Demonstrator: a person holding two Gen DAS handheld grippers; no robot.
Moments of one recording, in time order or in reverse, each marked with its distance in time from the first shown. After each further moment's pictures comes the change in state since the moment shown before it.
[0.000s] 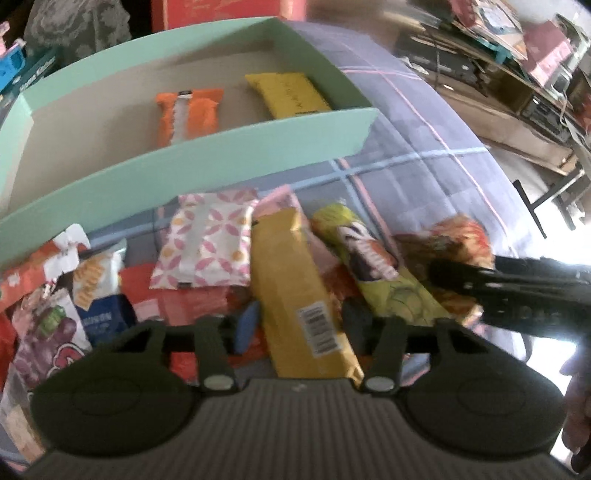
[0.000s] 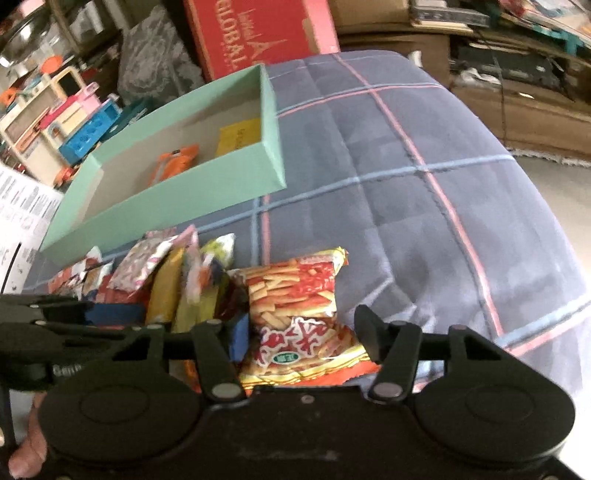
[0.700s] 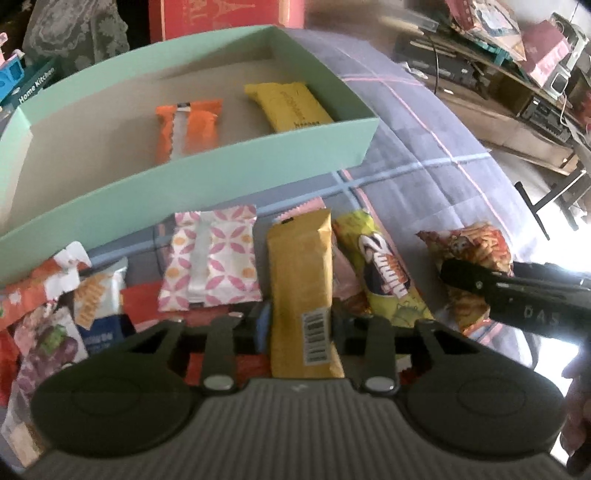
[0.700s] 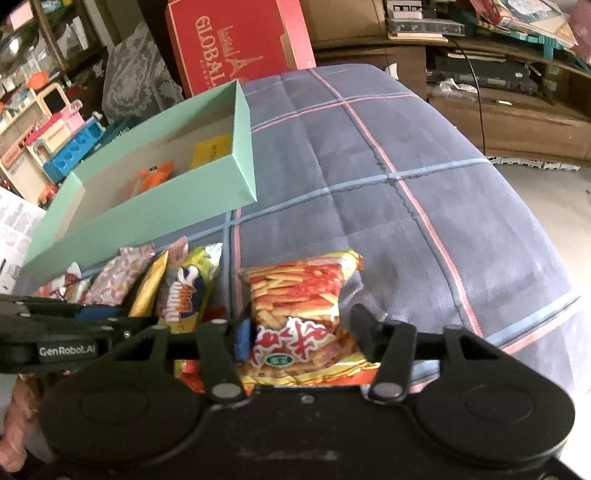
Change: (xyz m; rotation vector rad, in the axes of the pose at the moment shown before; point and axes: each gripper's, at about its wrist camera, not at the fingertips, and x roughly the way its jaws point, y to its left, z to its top) left arm -0.001 -0.004 0.006 0.031 -0.027 0.016; right arm 0.001 -0.007 -0.006 0.030 -0.062 -0.029
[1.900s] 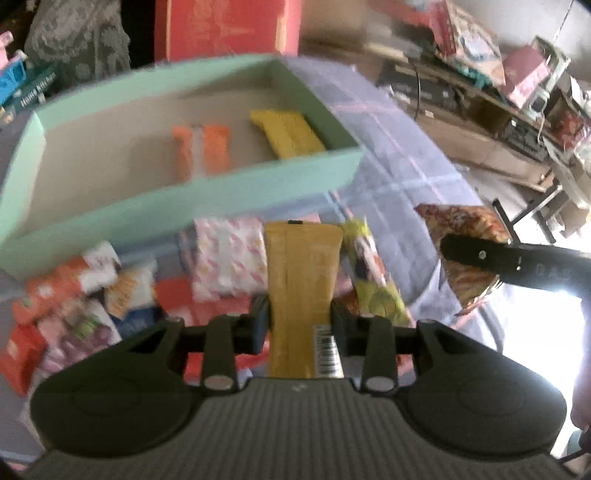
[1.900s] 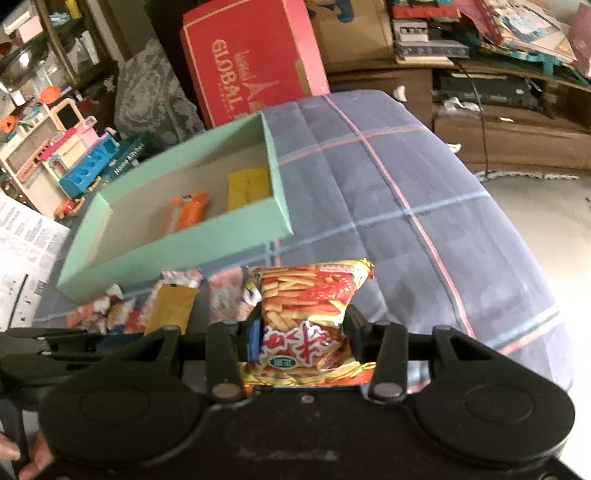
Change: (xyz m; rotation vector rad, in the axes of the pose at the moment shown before) left arm -0.052 0.022 -0.004 -0.021 -0.067 -0.061; right arm -0.043 0.028 0.026 -0.030 -0.042 0.026
